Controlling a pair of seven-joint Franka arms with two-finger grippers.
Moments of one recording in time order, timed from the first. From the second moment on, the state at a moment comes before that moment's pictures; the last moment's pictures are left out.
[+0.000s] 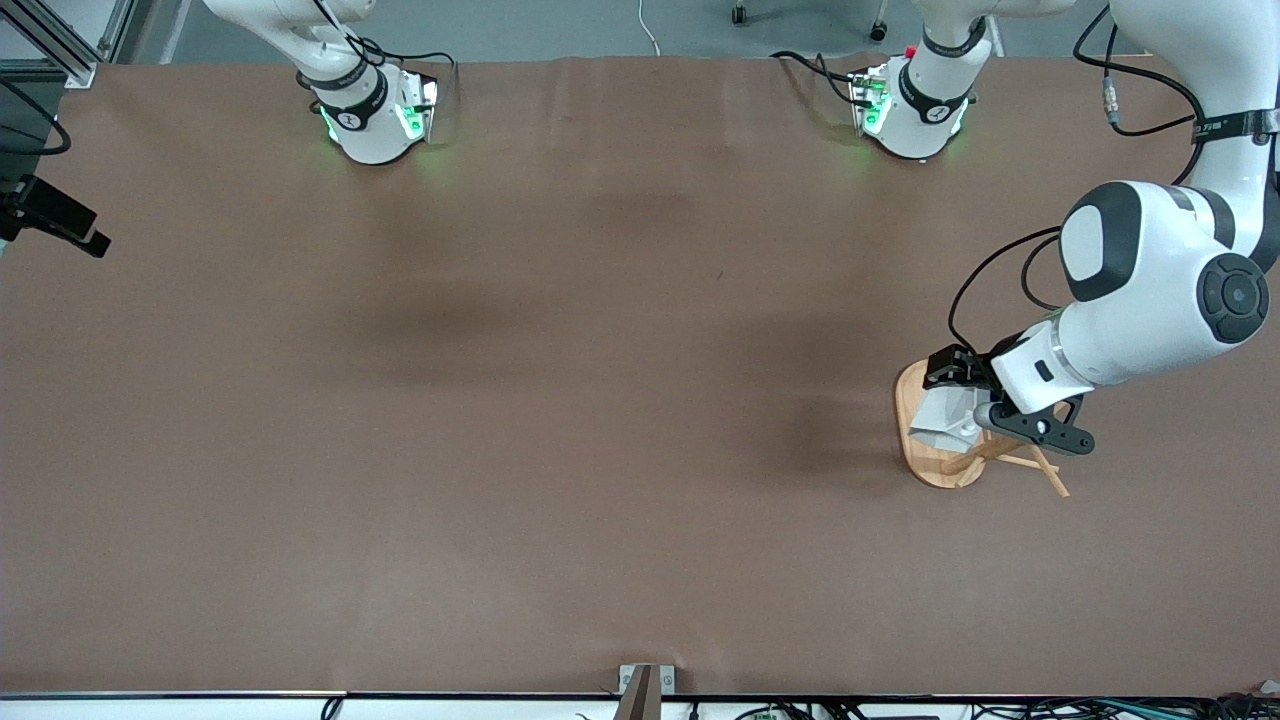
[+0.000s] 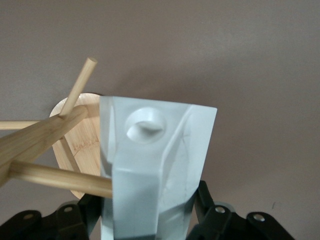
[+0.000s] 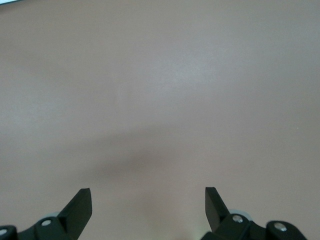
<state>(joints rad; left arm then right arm) -0.10 0.29 -0.02 -1.75 -0.22 1.99 0.25 -0.01 -0.02 -0.05 -1.47 0.00 1.46 0.15</state>
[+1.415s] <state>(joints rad) -0.10 0.30 0.01 -1.76 -0.22 1.98 0.26 -0.01 -0.02 -0.05 -1.47 0.00 1.46 0.15</state>
